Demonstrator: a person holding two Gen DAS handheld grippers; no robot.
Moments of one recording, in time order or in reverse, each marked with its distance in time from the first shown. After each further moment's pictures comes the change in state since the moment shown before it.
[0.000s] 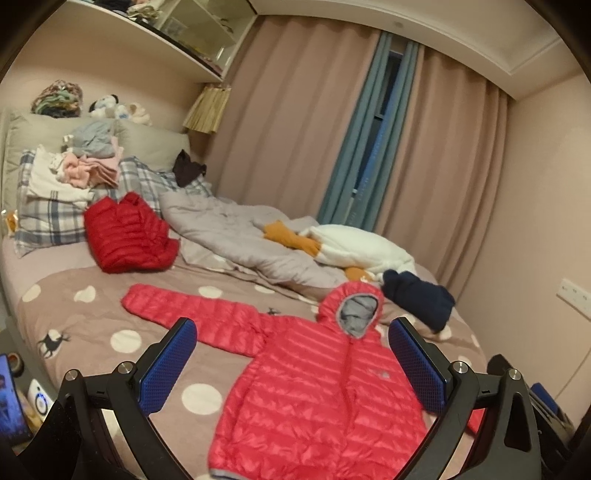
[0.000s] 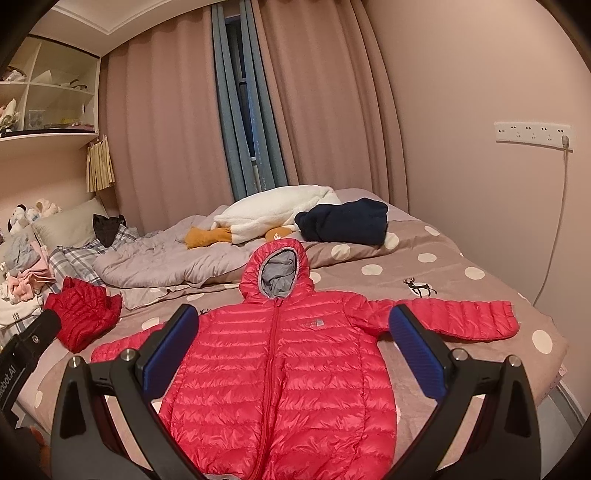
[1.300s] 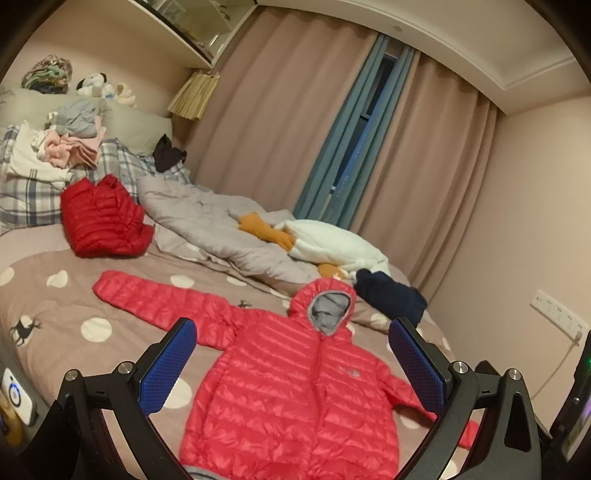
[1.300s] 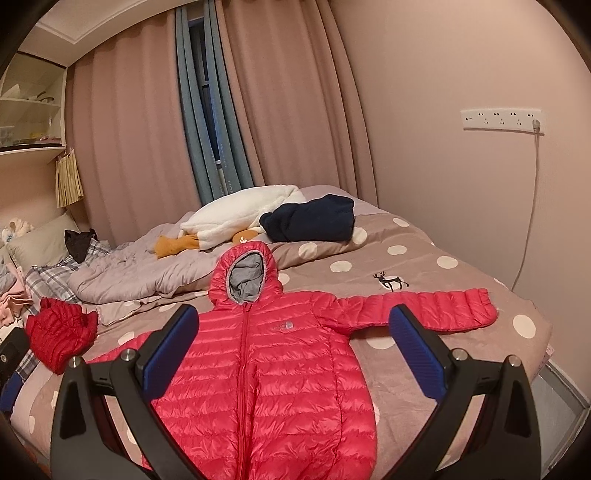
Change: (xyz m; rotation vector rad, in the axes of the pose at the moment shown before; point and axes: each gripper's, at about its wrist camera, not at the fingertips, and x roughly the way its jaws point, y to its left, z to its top) left arm 0.005 0.004 0.003 -0.062 0.029 -0.110; right arm 0.007 -0.024 0.006 0.071 0.001 -0.112
